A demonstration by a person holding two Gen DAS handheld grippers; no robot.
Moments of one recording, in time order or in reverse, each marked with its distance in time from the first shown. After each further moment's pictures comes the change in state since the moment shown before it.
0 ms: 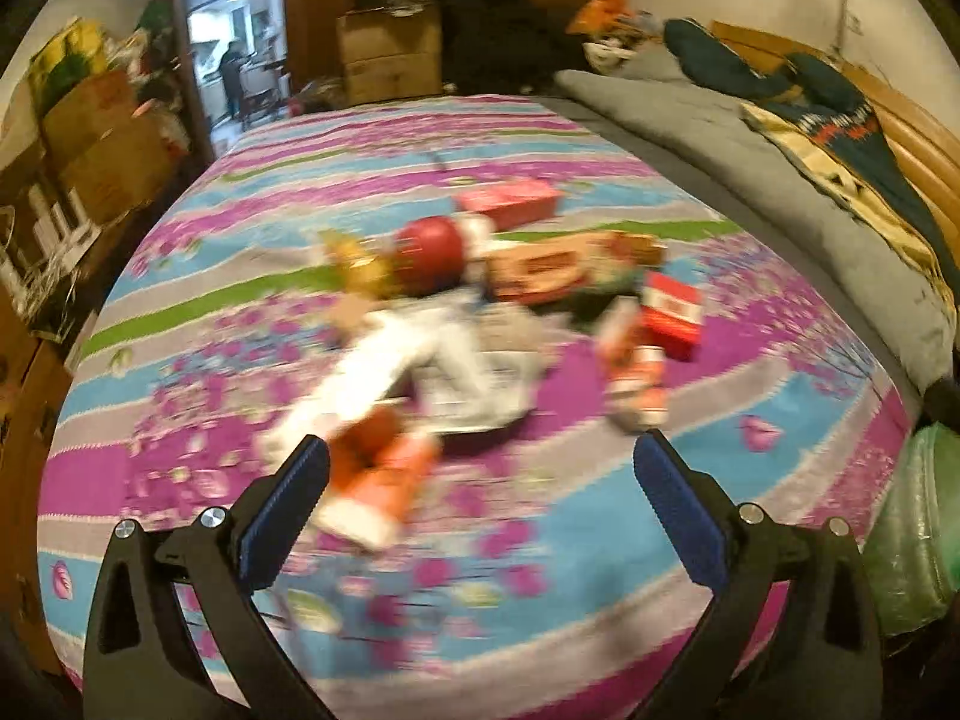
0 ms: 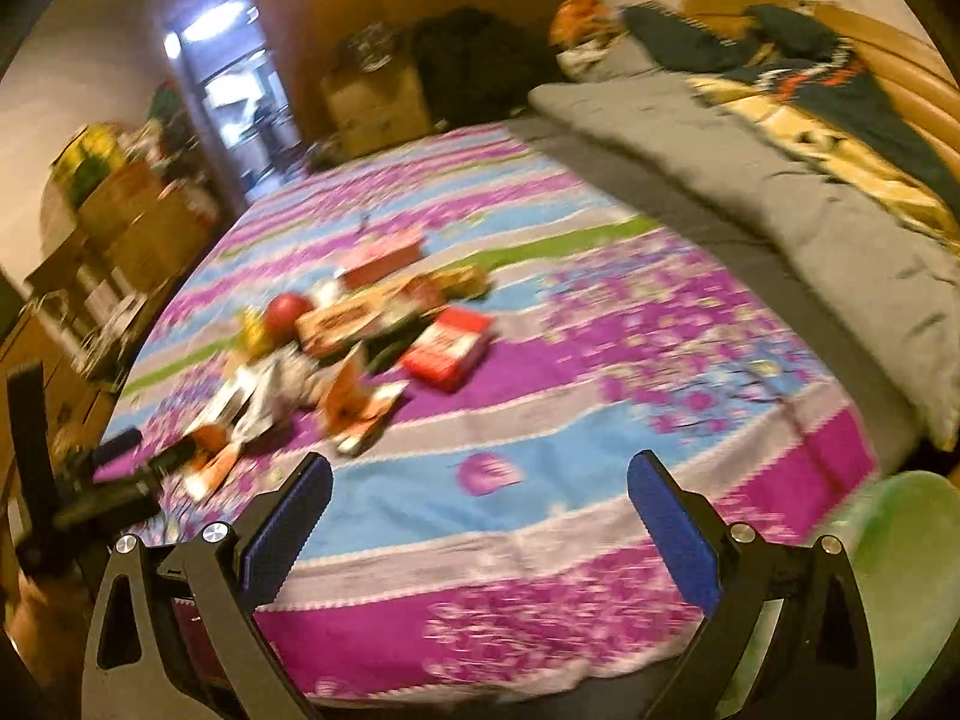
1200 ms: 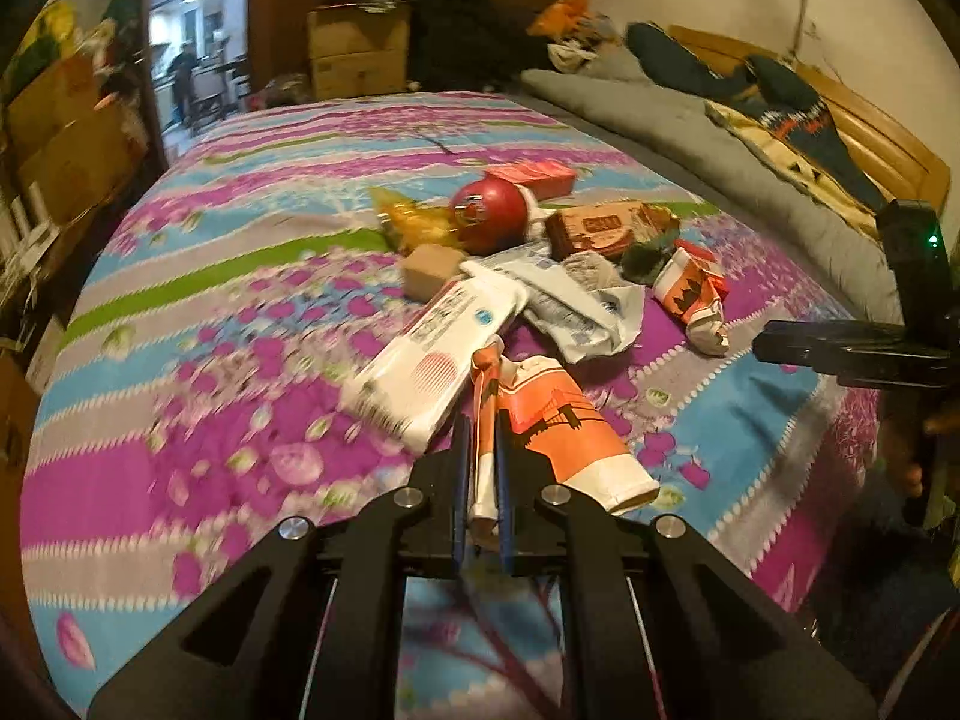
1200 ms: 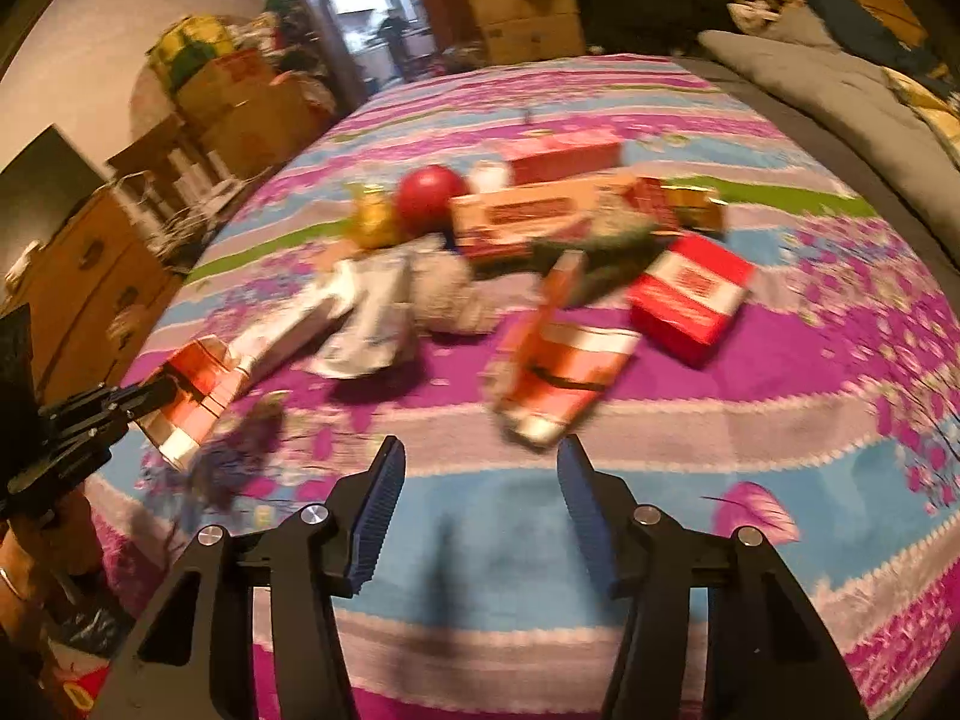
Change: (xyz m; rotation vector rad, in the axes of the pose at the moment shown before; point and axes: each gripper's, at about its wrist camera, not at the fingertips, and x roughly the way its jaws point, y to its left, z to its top) left arm -0.001 0.099 -0.043 0.052 -0.014 -0.139; right arm 0.136 0.110 -0.009 -0.209 0.180 0.258
